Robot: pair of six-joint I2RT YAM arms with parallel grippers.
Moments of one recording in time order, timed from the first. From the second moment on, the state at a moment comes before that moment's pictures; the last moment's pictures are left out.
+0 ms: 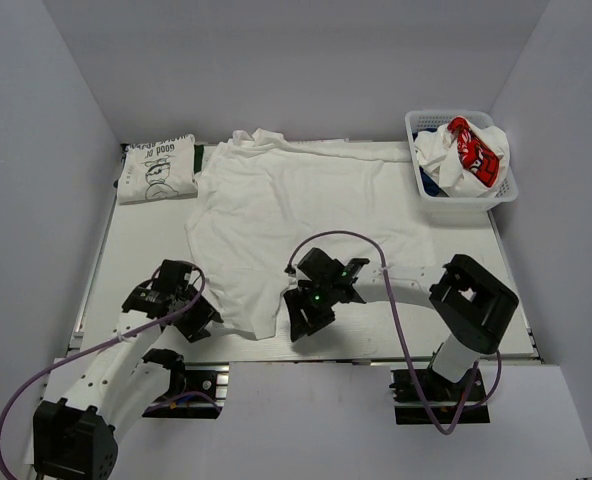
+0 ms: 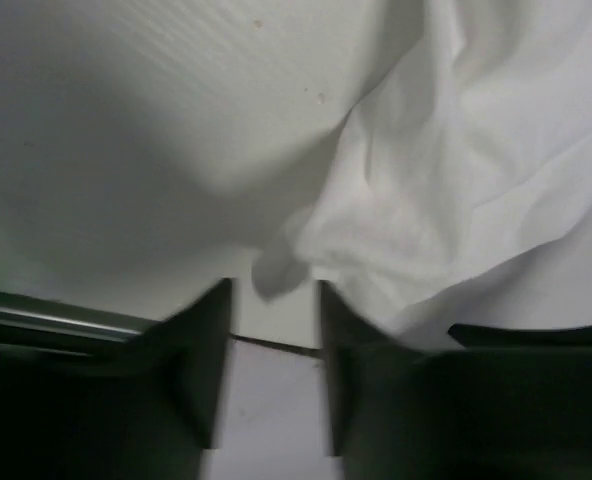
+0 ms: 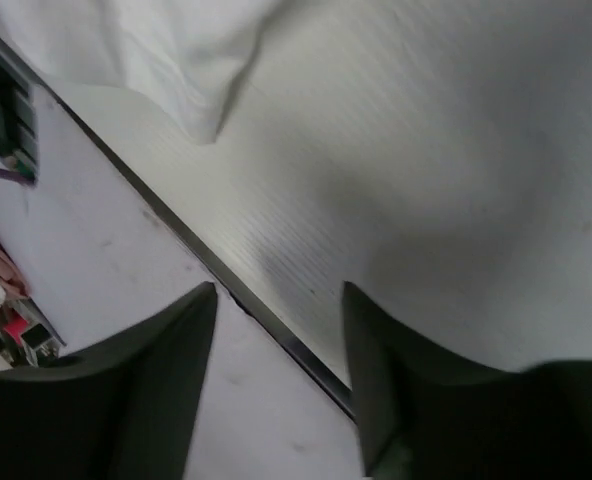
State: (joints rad) left arm -0.24 0.81 0.49 -0.89 0.11 -1.00; right arm 1.00 1.65 0.89 -0.32 -0.45 0.53
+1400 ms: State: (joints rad) left arm -0.17 2.17 1.61 -0.34 -0.07 -0.69; right arm 0.24 1.89 1.21 -0.30 0.00 0.35
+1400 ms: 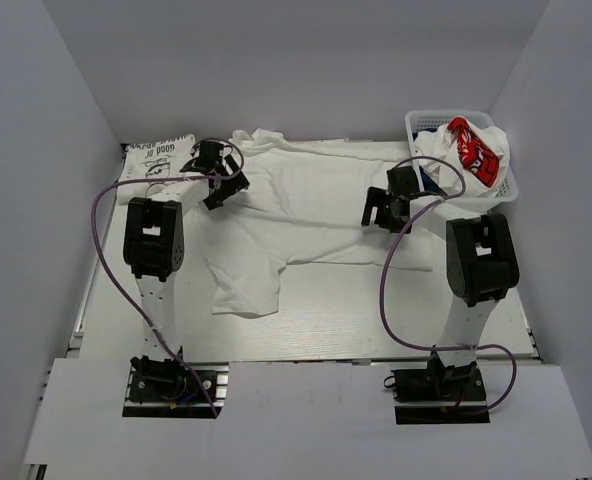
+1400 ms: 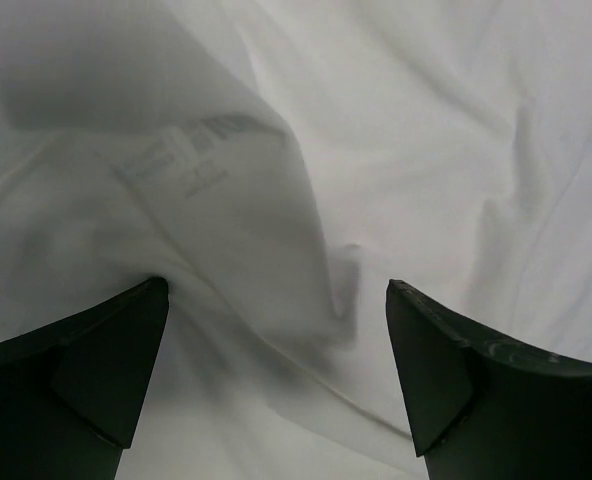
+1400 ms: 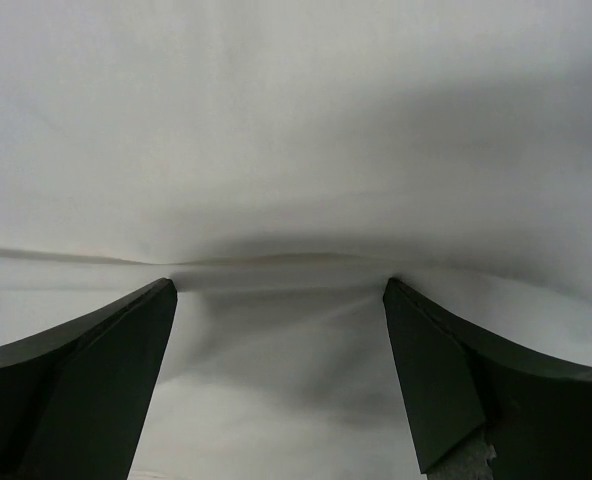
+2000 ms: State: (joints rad) left arm -0.16 1.34 0.96 -0.42 0.02 -0.70; right arm 0.22 1.38 0.96 -0.30 0.00 0.43
